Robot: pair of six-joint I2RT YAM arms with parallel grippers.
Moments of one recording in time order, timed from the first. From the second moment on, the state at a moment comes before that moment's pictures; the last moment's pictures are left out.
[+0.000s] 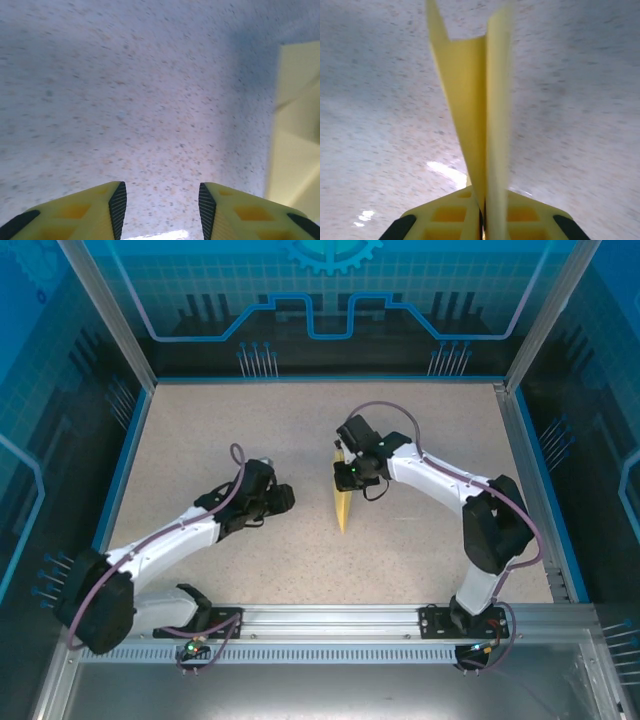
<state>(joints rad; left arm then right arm) -0.54 1.20 0.70 -0.34 -0.06 -0.77 0.65 1.75 1.39 -0.81 -0.06 0.42</state>
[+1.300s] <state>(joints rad) -0.51 0.99 0.58 -0.49 -0.32 -0.90 0.91 2.14 1.72 -1.19 0.15 0.54</state>
